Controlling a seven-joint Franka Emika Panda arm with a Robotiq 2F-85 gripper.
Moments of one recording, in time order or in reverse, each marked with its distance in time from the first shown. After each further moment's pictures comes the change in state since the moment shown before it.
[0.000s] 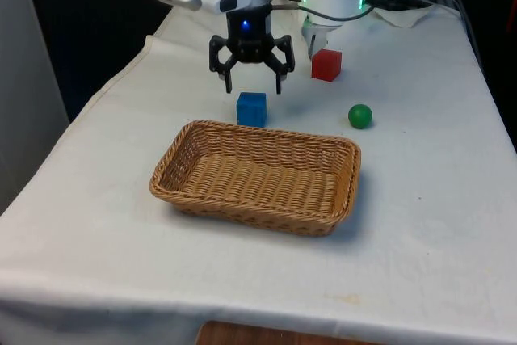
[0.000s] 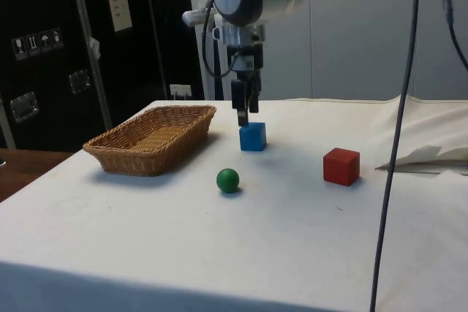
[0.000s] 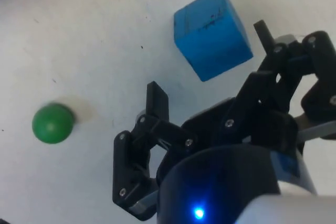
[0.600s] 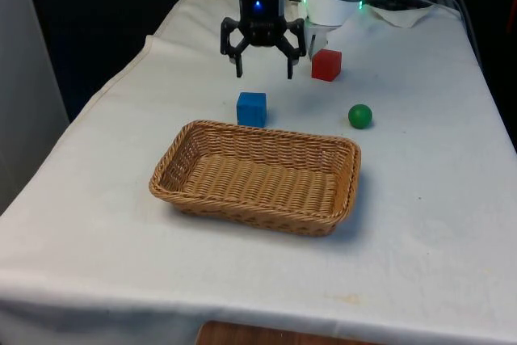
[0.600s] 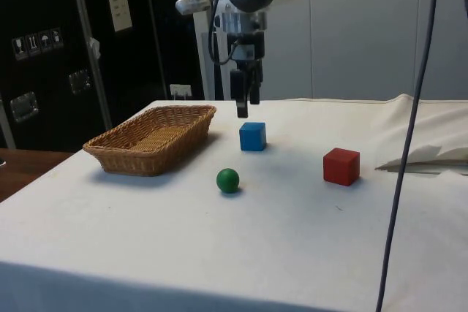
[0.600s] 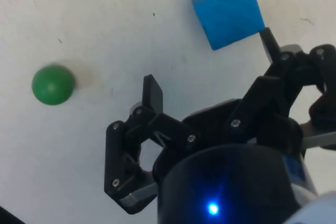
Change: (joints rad) arm 0.013 -0.114 0.016 -0.065 -0.125 -0.004 0.157
